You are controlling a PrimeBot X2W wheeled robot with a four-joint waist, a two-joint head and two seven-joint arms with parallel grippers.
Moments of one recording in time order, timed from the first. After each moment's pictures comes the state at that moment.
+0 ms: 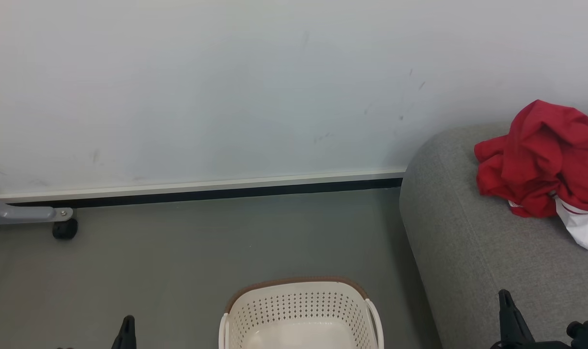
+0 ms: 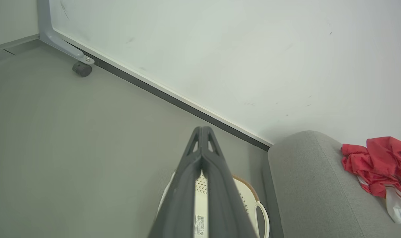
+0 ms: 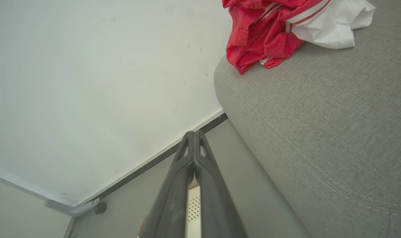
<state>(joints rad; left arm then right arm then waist) 0.11 0.17 -0.11 0.21 -0.81 0.04 -0.12 0.07 -0.13 0.11 0.17 0.74 -0.05 -0.12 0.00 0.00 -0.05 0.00</state>
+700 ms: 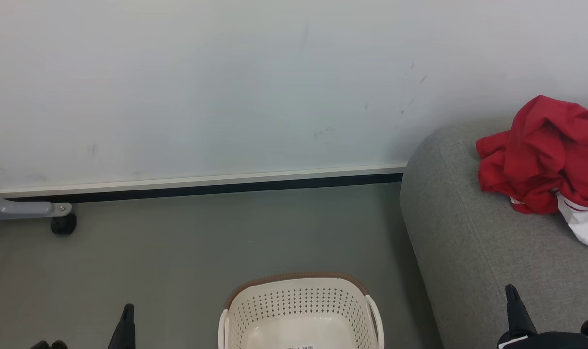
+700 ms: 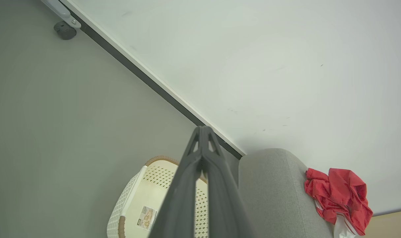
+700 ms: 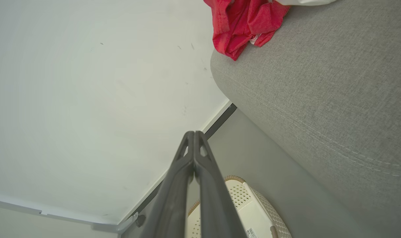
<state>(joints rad) 0.06 0.13 -0.05 0.23 -1.02 0.00 -0.05 0.02 -0.11 0.04 0.21 0.98 0.00 -0.05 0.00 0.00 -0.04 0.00</state>
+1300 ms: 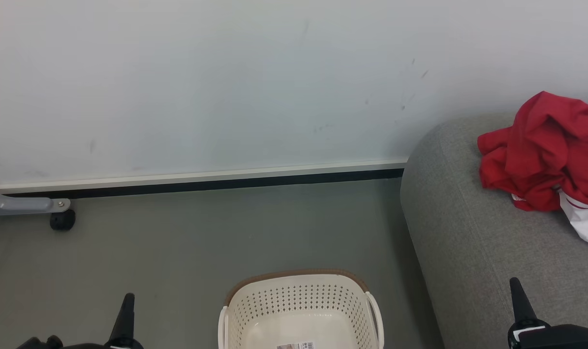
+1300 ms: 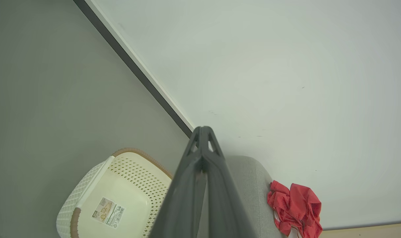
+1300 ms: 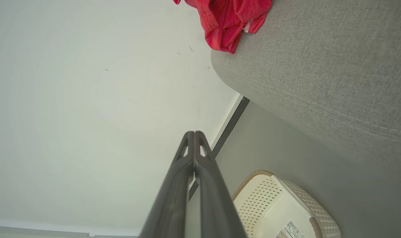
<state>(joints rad) 0.02 0.10 0.00 0.25 -1.22 -0.05 0.01 -0.02 -0.09 -0.02 0.24 1.19 0.04 0.00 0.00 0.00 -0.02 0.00</state>
